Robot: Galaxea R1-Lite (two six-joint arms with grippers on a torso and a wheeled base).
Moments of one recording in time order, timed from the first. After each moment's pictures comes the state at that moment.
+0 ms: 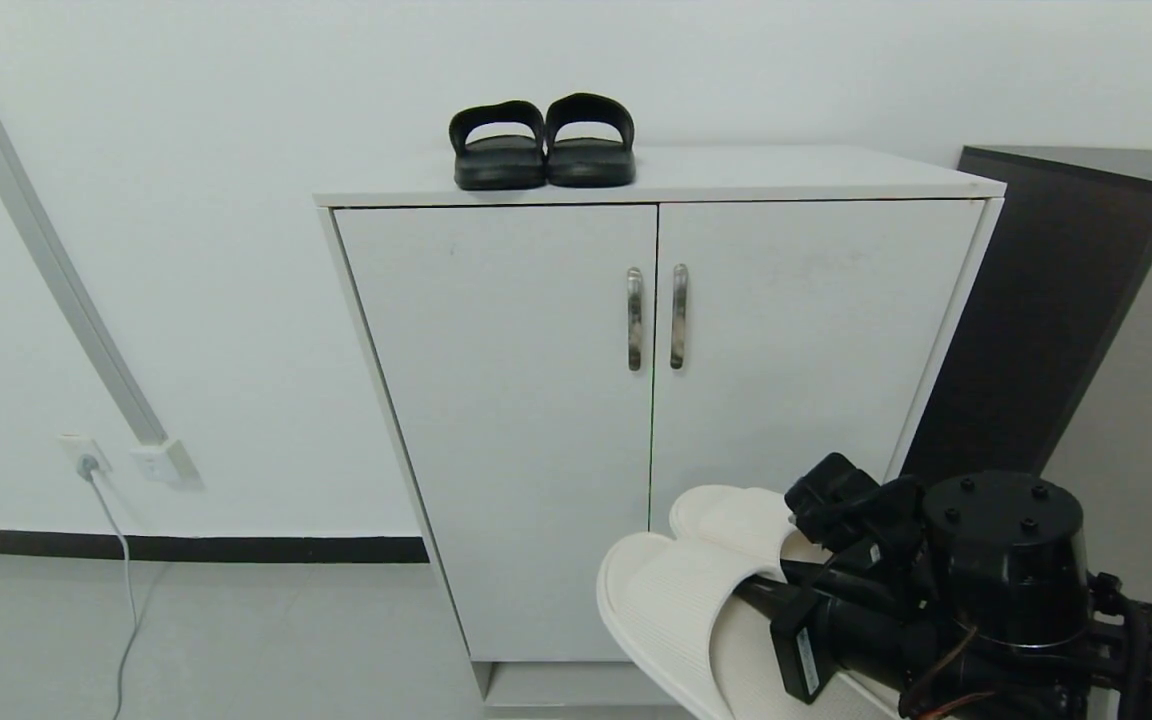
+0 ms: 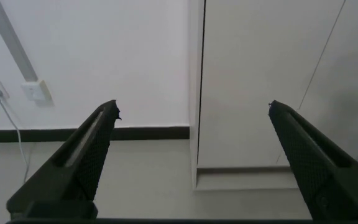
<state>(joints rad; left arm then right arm) 0.00 0.06 -0.05 0.00 0.02 0.02 0.82 1.67 -0.51 -0.79 -0.09 0.04</state>
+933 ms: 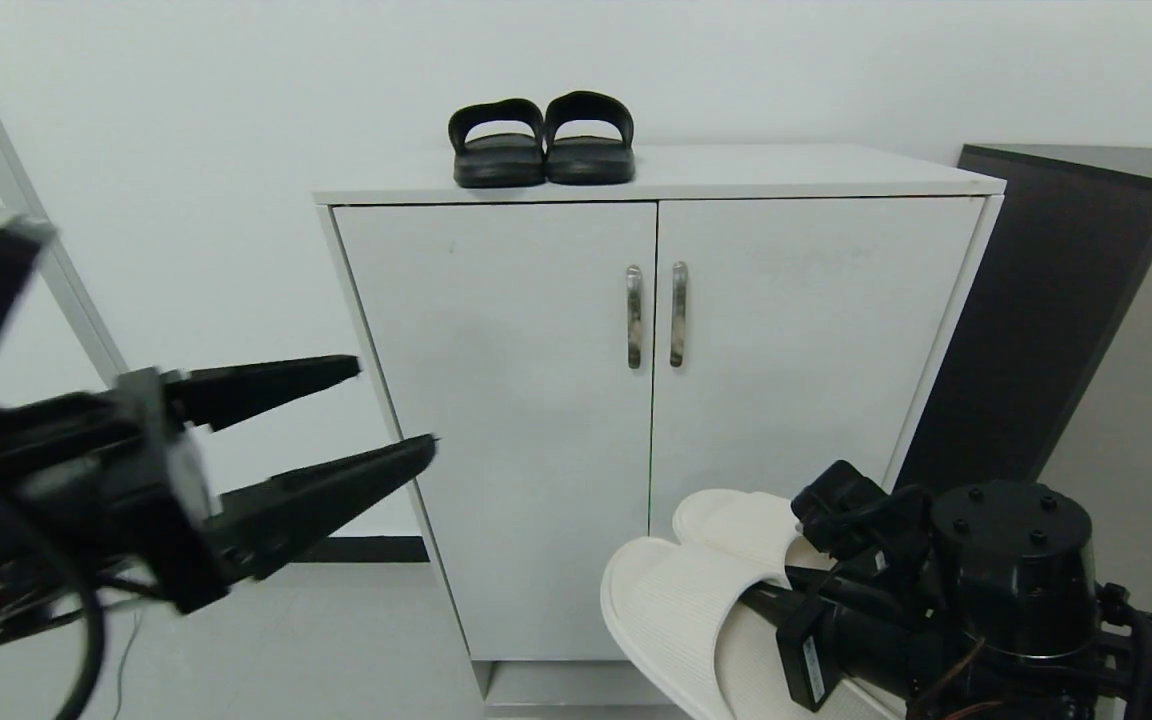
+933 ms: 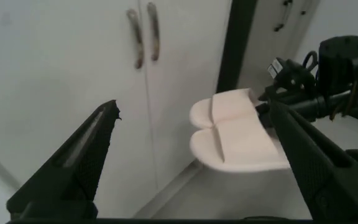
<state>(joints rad) -0.36 1.19 -0.61 -0.53 -0.48 -0.01 0.82 1.67 -0.48 -0.83 -0.08 0.03</state>
